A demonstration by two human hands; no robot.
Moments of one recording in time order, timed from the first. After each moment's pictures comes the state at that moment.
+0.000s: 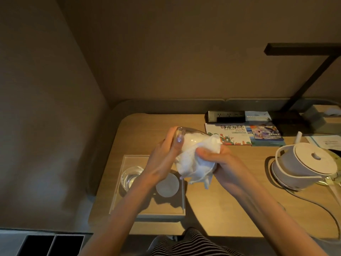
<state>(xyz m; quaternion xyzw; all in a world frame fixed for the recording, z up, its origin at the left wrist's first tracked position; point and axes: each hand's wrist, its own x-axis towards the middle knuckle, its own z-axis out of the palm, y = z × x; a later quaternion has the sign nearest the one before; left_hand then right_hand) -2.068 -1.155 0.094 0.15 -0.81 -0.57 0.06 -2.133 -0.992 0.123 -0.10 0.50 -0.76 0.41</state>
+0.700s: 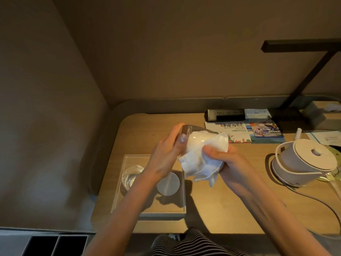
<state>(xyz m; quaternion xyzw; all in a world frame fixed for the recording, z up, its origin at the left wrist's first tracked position) -2.073 -1.150 0.093 0.11 -0.83 -0.54 0.09 -2.132 -0.976 0.128 -0.11 0.49 -0.78 0.38</state>
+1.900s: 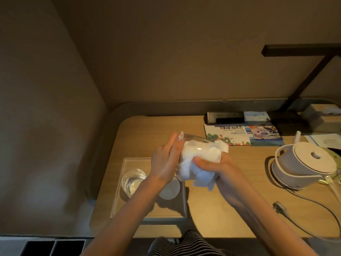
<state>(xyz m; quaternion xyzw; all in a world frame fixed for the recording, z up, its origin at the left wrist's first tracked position) -2.074 -1.147 0.085 0.18 -0.80 -0.55 0.14 -2.115 -0.990 0.124 -0.09 0.55 -0.74 0.37</state>
